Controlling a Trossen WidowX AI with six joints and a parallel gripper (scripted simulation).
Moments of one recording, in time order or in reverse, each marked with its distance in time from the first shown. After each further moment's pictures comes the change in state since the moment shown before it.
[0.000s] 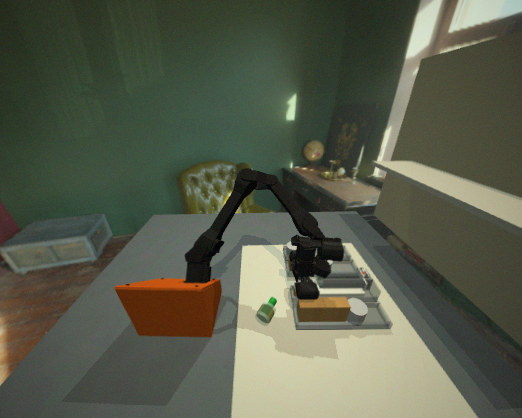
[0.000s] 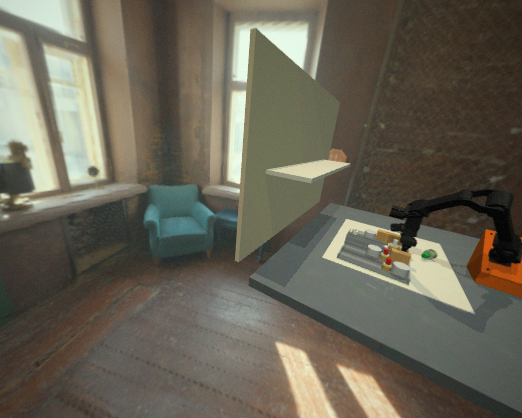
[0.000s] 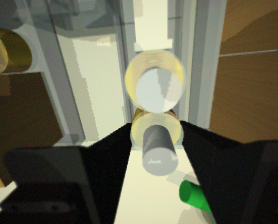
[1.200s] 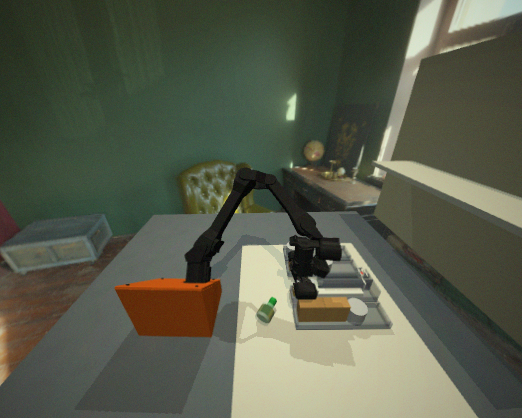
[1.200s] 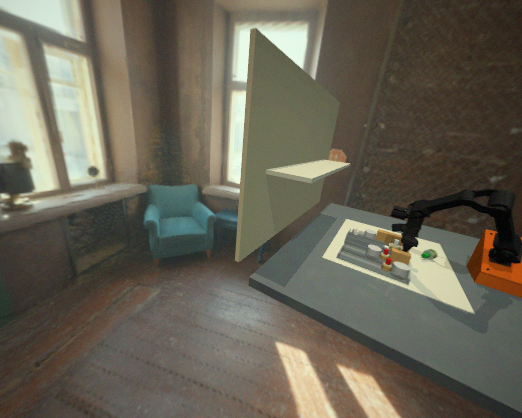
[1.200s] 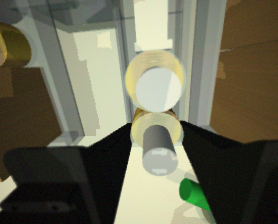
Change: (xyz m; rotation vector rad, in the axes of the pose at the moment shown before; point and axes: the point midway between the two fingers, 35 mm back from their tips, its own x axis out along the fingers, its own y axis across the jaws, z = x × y) arm 0.000 0.000 -0.005 -0.002 -0.007 0.003
